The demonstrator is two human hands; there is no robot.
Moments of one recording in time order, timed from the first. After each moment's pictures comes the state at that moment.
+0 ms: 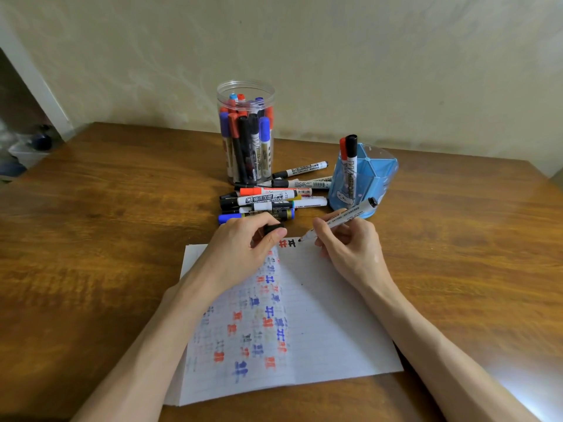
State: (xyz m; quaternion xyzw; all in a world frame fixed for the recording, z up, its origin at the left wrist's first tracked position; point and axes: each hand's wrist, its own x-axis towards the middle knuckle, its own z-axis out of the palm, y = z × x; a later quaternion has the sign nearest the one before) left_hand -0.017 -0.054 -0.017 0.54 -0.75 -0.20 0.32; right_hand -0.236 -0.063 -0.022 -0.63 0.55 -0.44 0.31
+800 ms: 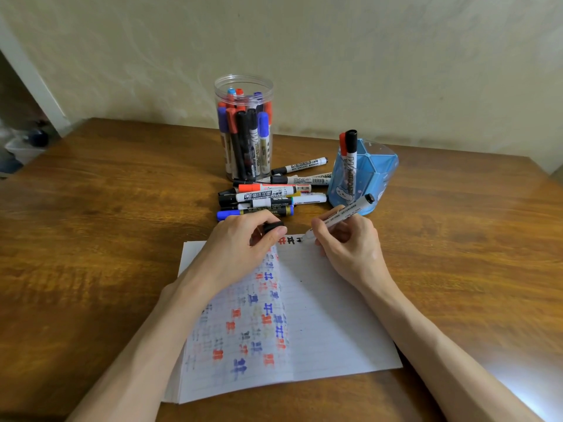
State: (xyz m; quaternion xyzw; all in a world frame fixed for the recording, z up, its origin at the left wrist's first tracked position) left_hand -0.018 -0.053 -0.017 0.55 -0.75 -0.20 0.30; right_hand -0.236 -0.063 -0.023 -0.66 0.55 -0.43 0.26
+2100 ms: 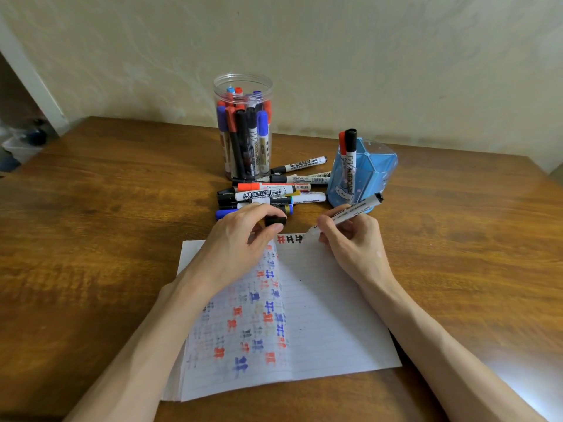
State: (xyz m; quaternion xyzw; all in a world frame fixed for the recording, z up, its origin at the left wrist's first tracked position) left_hand -0.017 -0.055 -0.018 0.53 -0.76 -0.19 0.33; right_hand -0.237 -0.062 -0.021 -0.61 0.55 -0.47 0.33
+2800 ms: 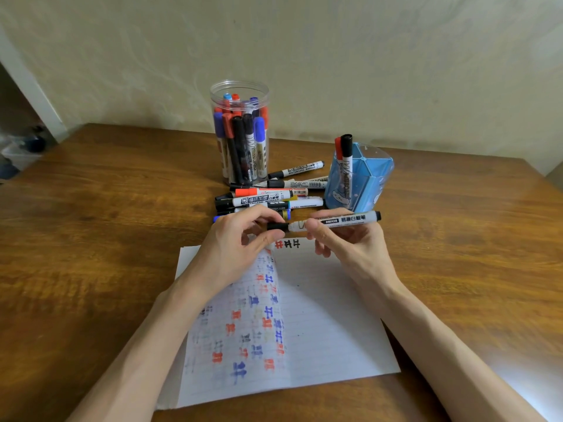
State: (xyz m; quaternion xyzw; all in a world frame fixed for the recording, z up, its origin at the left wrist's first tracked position) left_hand -0.020 -0.050 -0.007 0.49 -0.73 -0.26 0.40; right_hand -0.242 -0.049 -0.007 -0.59 0.42 -0.51 0.47
